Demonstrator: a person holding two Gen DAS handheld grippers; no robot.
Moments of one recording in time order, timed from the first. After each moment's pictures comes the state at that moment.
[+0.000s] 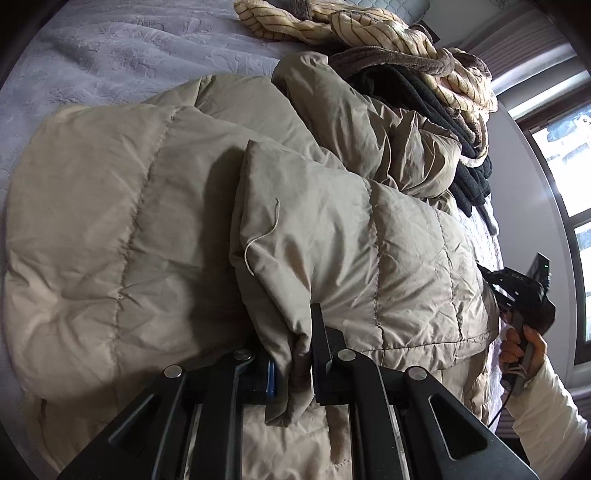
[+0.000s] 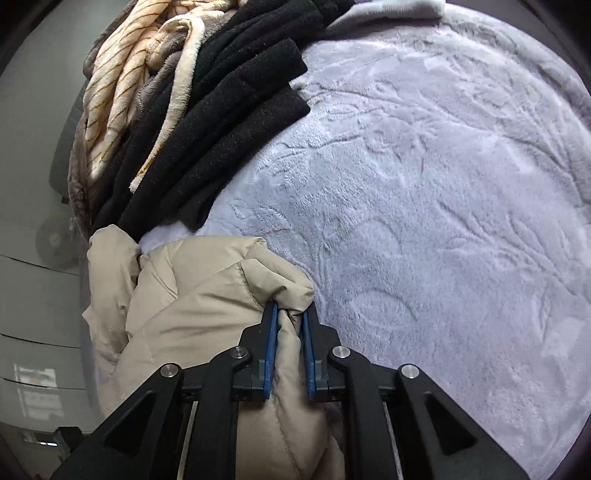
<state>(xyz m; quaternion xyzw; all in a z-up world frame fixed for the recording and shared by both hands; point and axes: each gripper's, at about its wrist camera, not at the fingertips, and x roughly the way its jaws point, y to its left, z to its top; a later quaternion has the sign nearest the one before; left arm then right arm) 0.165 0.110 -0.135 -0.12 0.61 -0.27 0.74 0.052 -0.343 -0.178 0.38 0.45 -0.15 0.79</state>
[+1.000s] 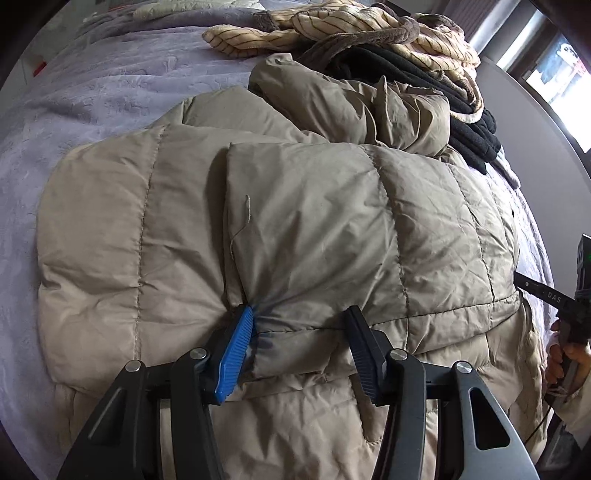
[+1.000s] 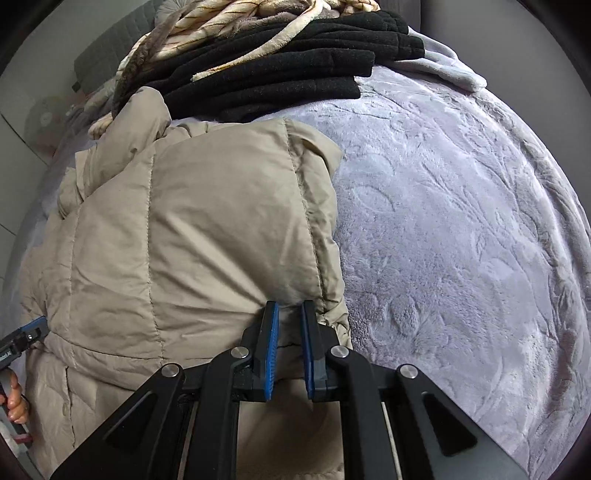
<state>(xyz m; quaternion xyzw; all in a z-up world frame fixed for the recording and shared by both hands) 0.128 0.095 -0.136 0.00 0.56 -0.25 0.79 0.001 -0.275 -0.176 0.16 0.51 -0.13 0.84</state>
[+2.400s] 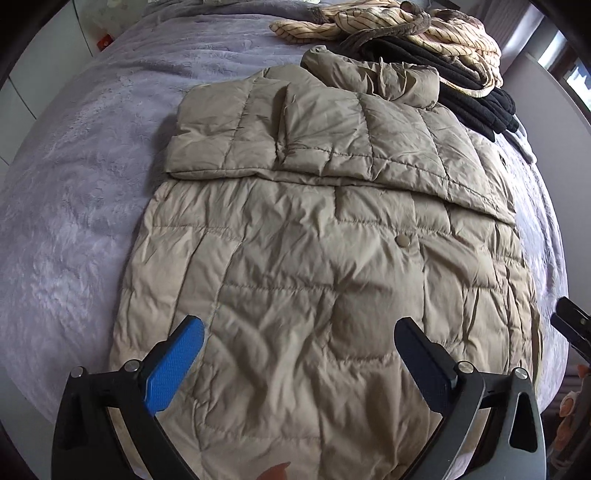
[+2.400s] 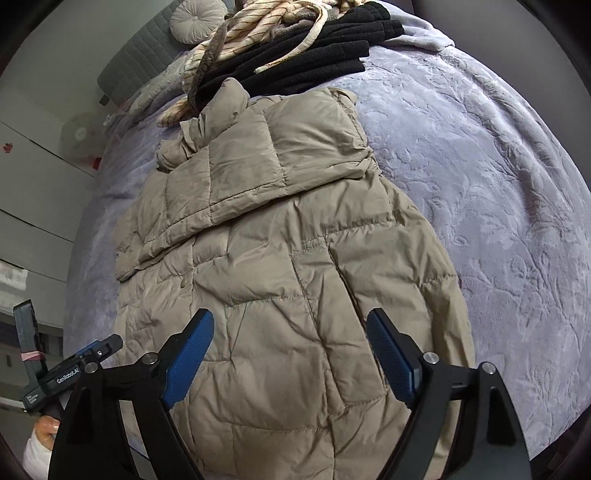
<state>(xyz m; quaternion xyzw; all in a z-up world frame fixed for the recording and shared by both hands) -0.044 0.141 -0.054 0.02 0.61 -0.12 0.79 -0.155 -0.185 -0.093 0.27 0.51 -0.07 0.81</state>
